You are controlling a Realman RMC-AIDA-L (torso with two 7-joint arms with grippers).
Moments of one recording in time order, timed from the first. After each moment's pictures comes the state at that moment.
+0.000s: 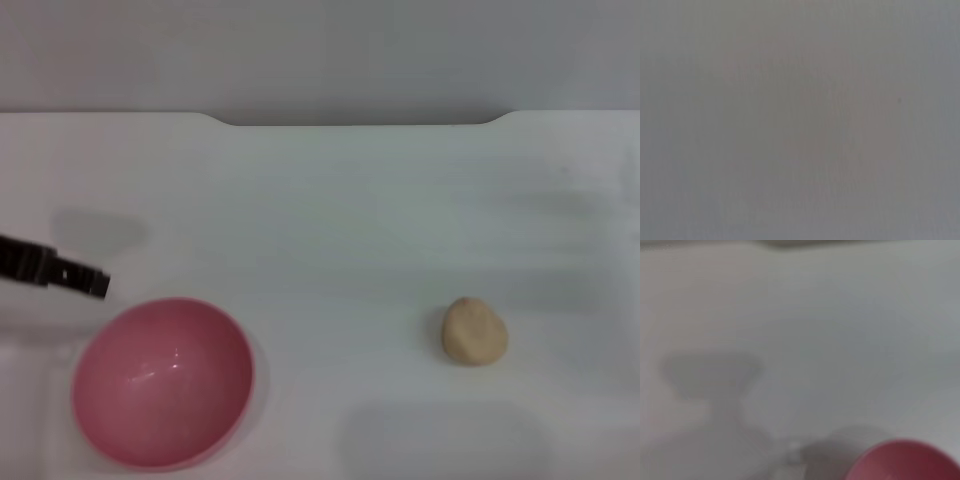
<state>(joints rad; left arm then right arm) -0.39 -2.06 1.06 1.77 2.55 1.92 -2.83 0.56 2.08 -0.52 -0.04 -0.73 -1.08 0.35</state>
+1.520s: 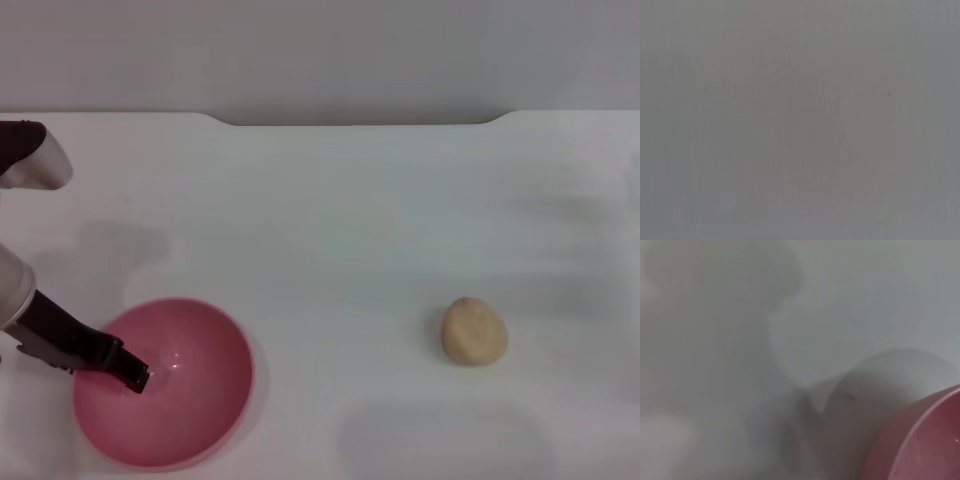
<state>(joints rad) -0.51 -2.06 1.24 1.23 2.67 1.68 -2.81 0.54 2.08 -0.52 -0.04 -0.73 -1.08 0.35</state>
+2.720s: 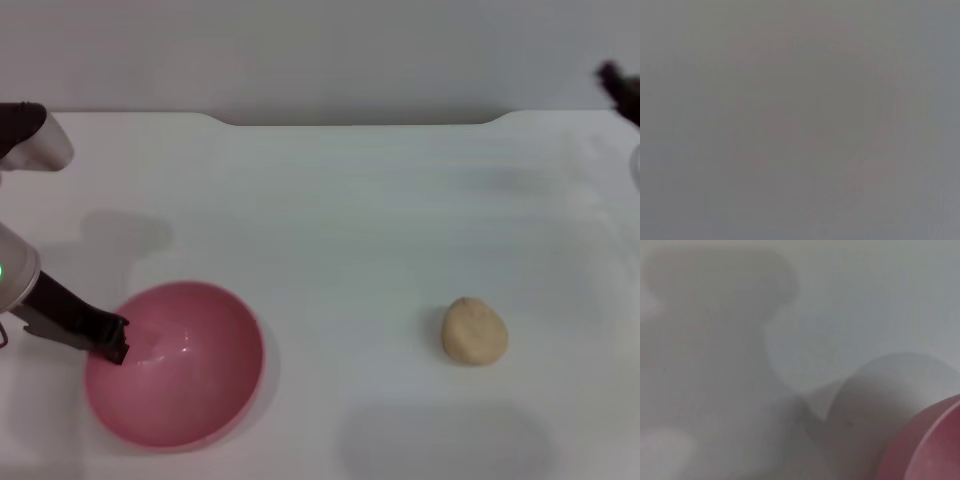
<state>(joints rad) -0.54 -2.06 1.21 1.21 2.67 1.66 -2.80 0.62 2.06 -0.66 -0.19 -0.98 -0.84 1.08</state>
